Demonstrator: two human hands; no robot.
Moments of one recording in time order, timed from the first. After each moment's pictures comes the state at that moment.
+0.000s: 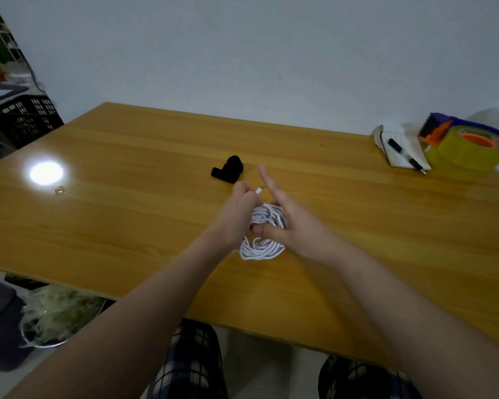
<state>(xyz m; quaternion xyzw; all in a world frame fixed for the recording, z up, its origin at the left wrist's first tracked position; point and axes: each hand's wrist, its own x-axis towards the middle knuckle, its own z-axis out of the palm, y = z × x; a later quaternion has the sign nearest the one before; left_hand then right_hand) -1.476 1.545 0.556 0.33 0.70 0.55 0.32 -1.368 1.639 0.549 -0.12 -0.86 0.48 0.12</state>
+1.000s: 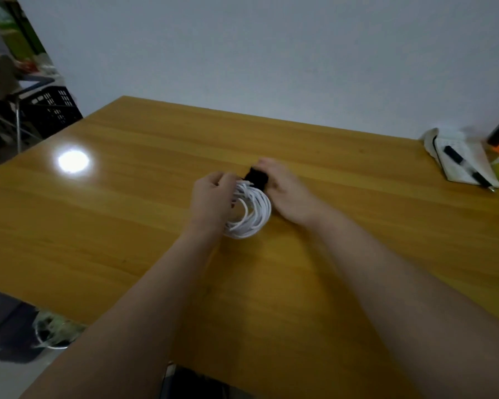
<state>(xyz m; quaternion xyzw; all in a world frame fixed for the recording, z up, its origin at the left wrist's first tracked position) -1.569 1.571 0.533 0.19 0.75 0.62 0.13 -1.496 1.703 0.527 -0.16 -0.92 0.35 0.11</state>
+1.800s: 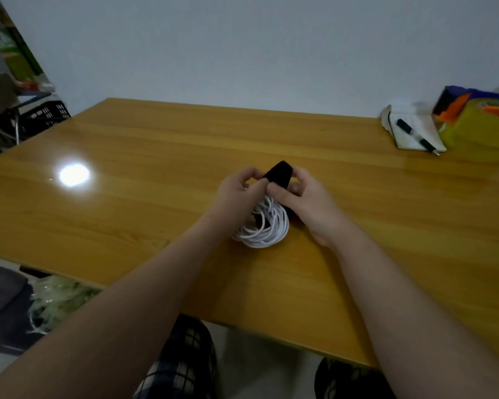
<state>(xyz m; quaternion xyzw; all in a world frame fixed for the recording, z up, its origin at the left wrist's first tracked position) -1.457 1.585 0.525 0.37 0.73 0.53 0.20 -1.351 1.689 0.514 -0.20 -0.68 0.67 0.20</state>
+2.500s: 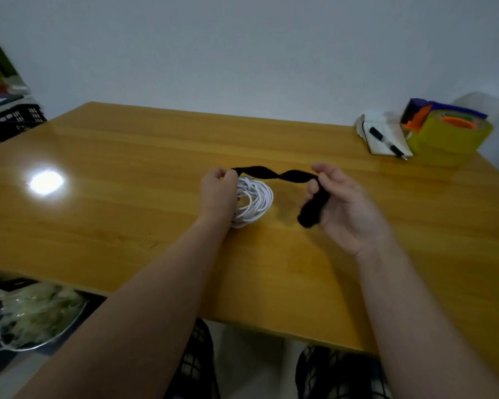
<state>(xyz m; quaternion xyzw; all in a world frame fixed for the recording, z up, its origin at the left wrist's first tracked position) -1.461 1.605 0.517 0.20 0.73 0.64 0.15 -1.287 1.684 0.548 -0.16 -0.45 0.83 0.29</state>
